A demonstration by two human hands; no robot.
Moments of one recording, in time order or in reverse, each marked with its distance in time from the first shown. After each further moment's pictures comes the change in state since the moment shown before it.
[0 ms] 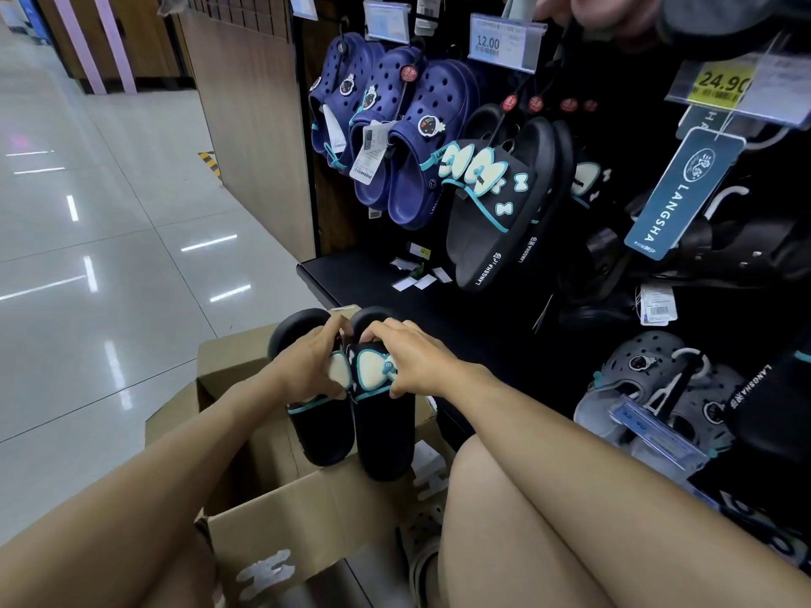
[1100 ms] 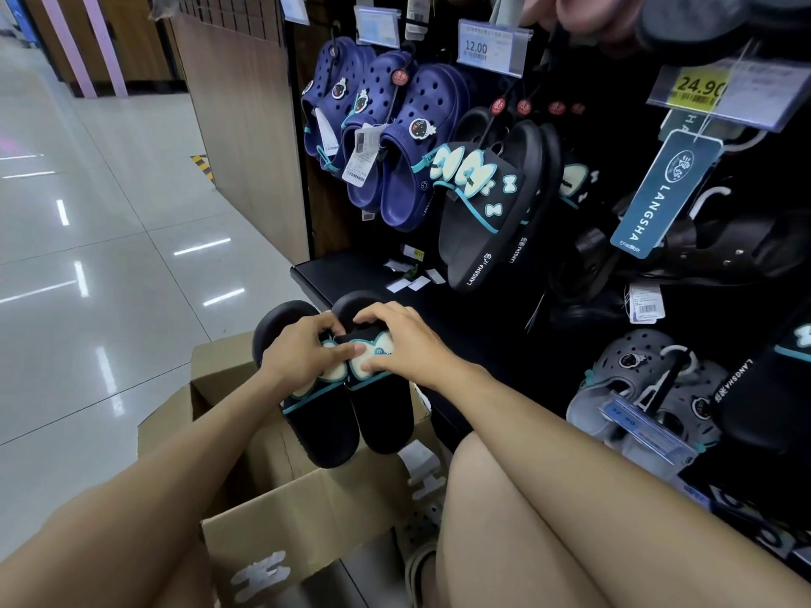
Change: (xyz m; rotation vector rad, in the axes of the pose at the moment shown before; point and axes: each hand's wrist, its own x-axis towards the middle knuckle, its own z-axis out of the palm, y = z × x) left_hand 0.001 0.015 -0.005 -0.259 0.230 -0.218; right_hand 0.001 0.004 -0.005 0.282 0.208 -0.050
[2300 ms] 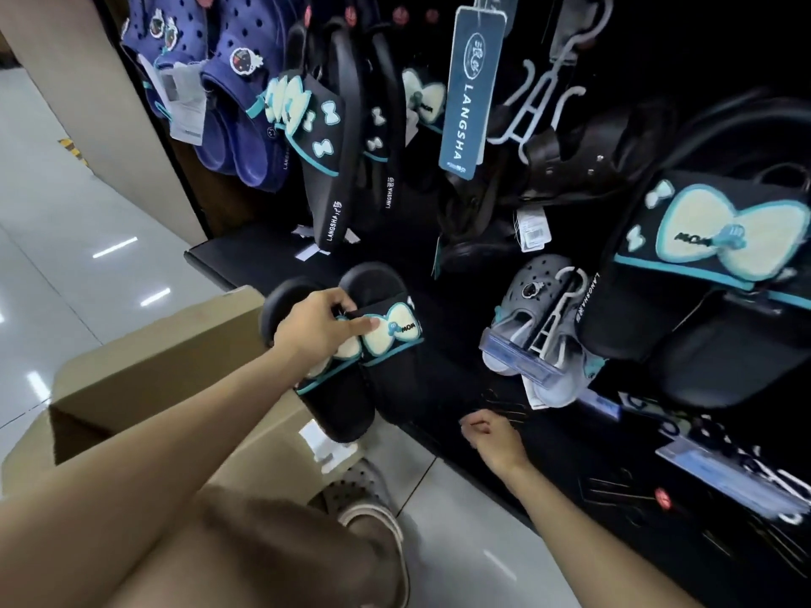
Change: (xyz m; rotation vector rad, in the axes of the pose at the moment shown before) left_hand 0.022 0.131 0.142 -0.075 -0.142 -0.011; right_hand -0.225 0.243 0.038 0.456 0.301 0.896
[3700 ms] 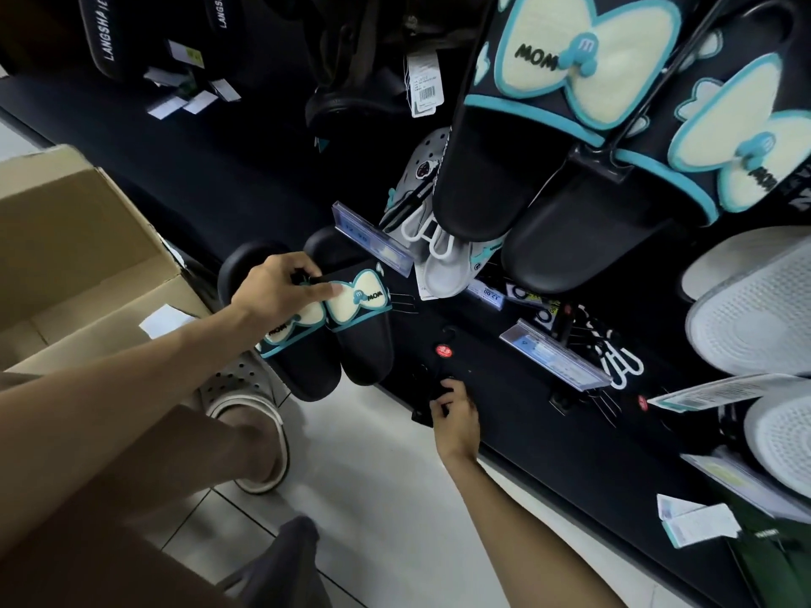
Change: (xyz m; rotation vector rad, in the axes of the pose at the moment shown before) left_hand -0.054 0.033 0.153 -0.109 -0.252 -0.160; right_hand -0.055 0.180 -0.052 -0.176 0.334 0.132
